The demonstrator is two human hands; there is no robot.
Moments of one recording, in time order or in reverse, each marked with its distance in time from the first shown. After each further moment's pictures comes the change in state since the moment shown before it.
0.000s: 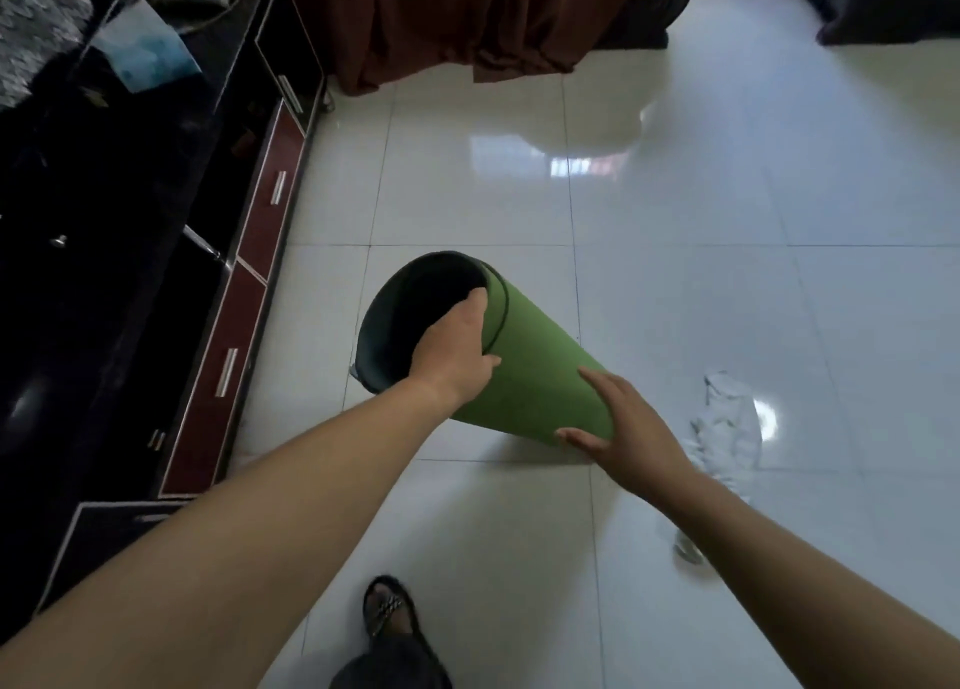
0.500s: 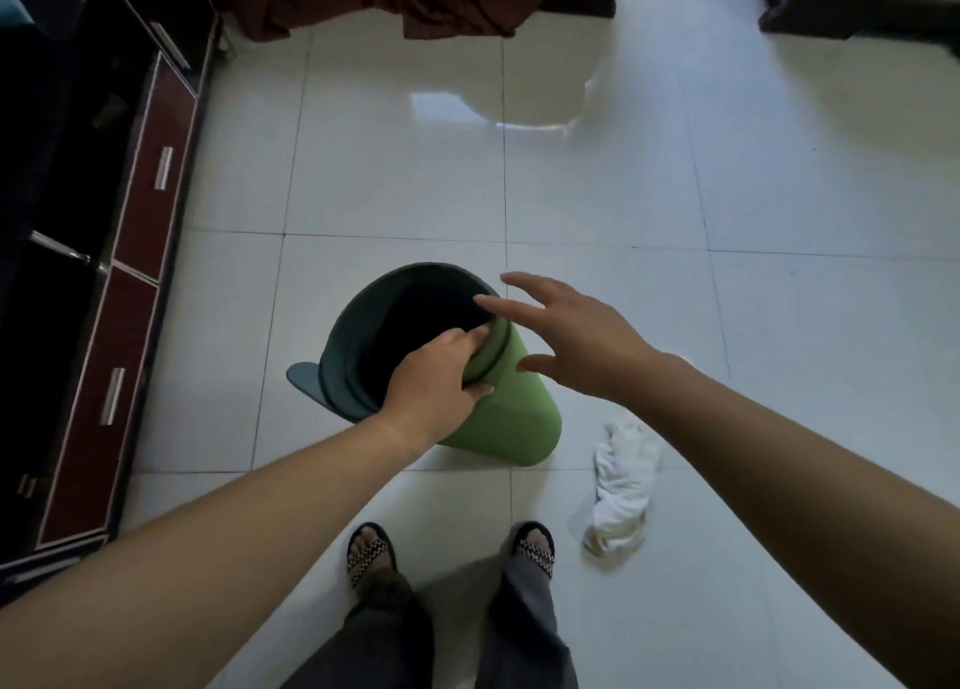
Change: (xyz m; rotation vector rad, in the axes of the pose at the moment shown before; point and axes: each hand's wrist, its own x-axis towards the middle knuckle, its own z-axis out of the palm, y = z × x) left_hand 0.083 0.073 0.005 -0.088 -0.131 0.111; right_hand 0.145 -0.029 -0.165 -0.528 -0.202 -0.398
